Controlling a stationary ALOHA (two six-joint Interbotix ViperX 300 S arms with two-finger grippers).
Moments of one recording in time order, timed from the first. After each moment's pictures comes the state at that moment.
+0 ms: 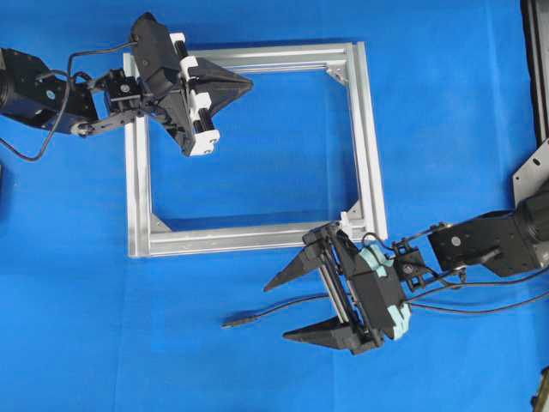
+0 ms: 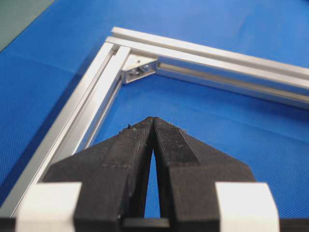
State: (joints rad) left arm 0.27 0.13 0.84 -0.09 -0.73 0.01; right arm 0.30 0.12 0.82 -0.08 -0.69 0.03
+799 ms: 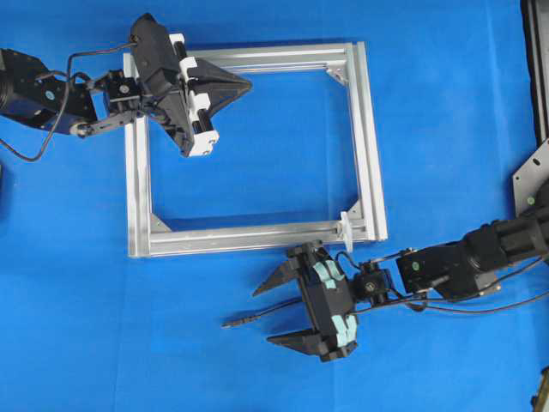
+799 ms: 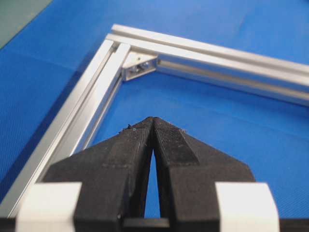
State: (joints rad) left arm 0.27 0.13 0.85 -0.09 -0.73 0.01; right arm 0.35 0.38 0.71 0.12 -0.69 0.03
